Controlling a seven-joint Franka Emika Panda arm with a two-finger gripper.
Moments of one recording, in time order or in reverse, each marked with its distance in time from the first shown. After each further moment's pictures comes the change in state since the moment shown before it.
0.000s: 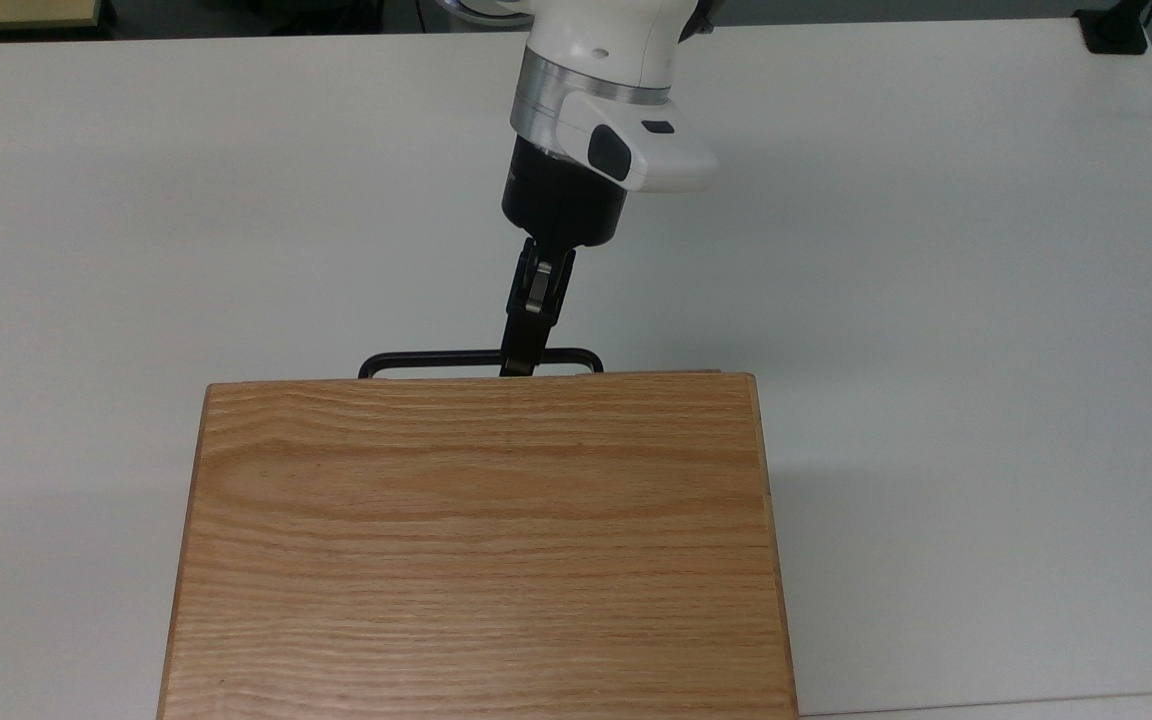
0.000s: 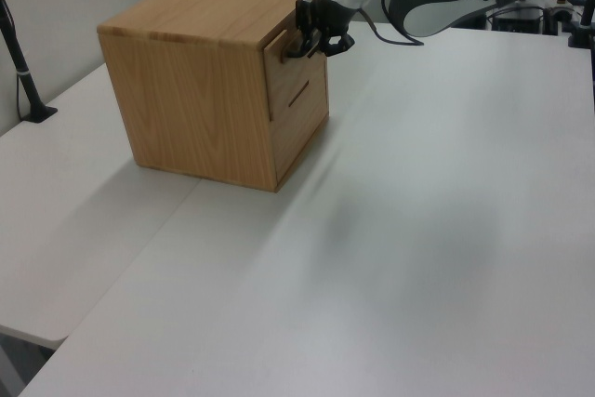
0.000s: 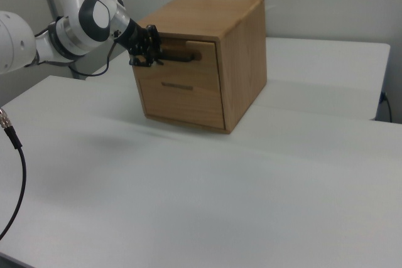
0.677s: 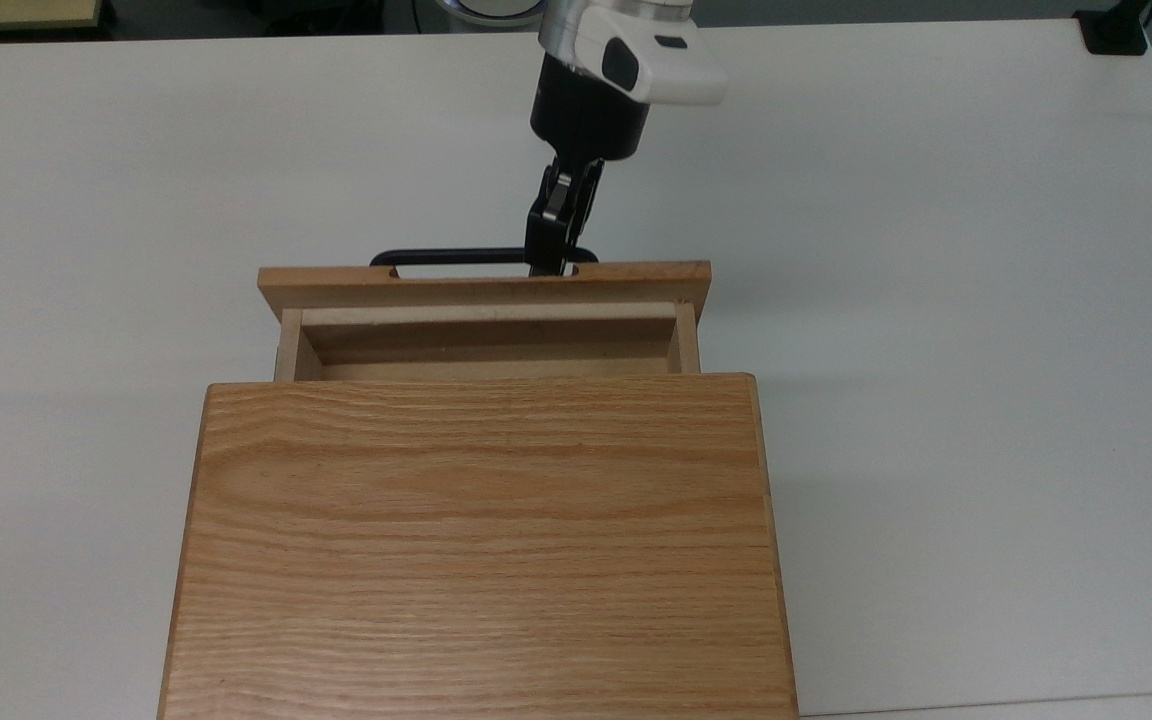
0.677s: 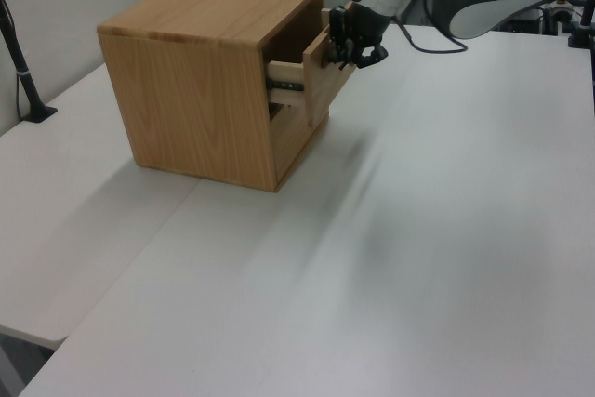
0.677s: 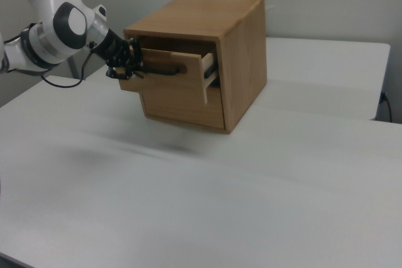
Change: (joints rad) arm 0.034 -0.213 0.006 -0.284 0.001 -0.003 0.170
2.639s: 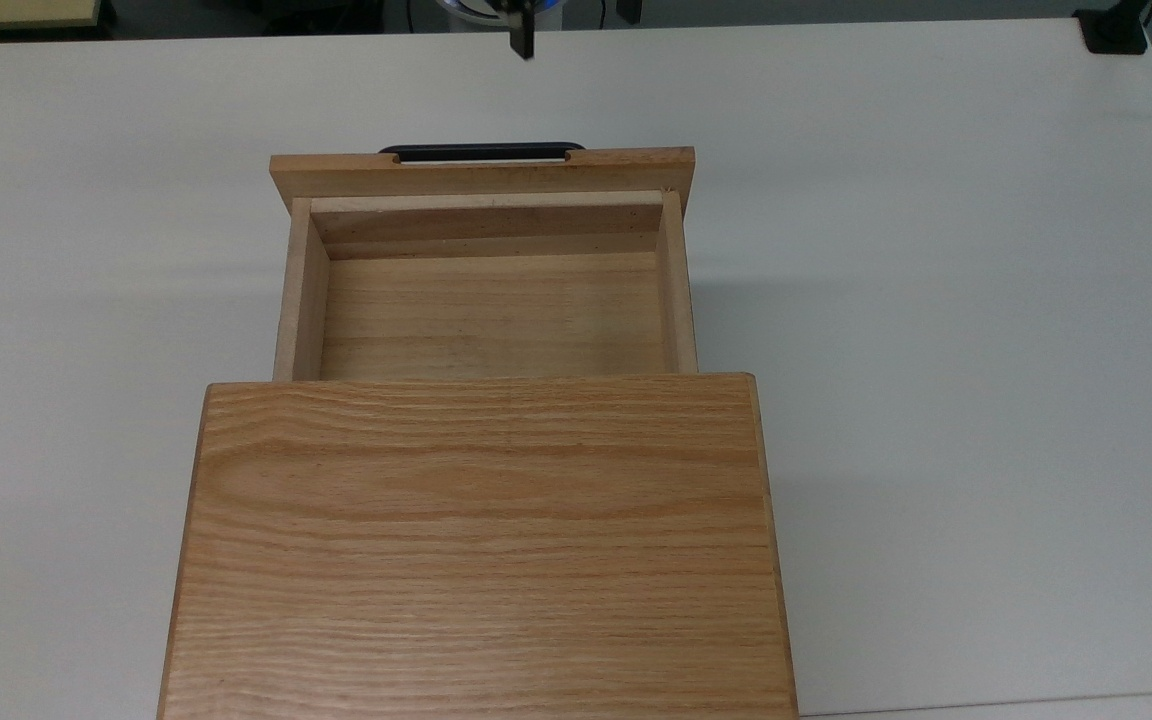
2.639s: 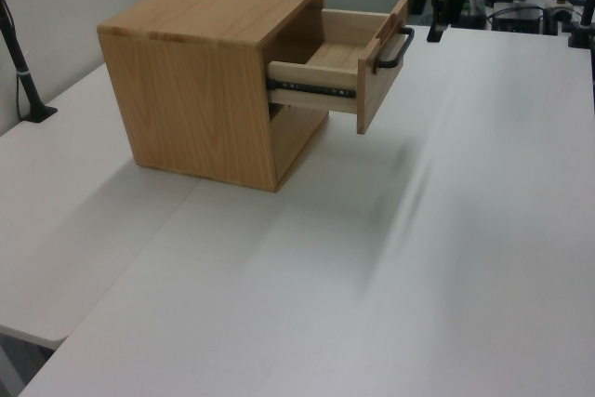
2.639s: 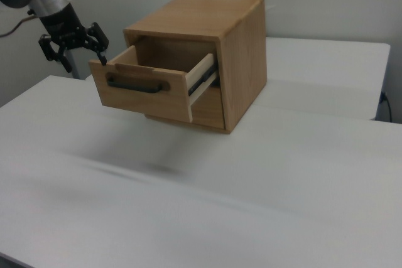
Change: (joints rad) arm -0.079 -0.301 0.082 -0.006 0.425 -0.523 0.530
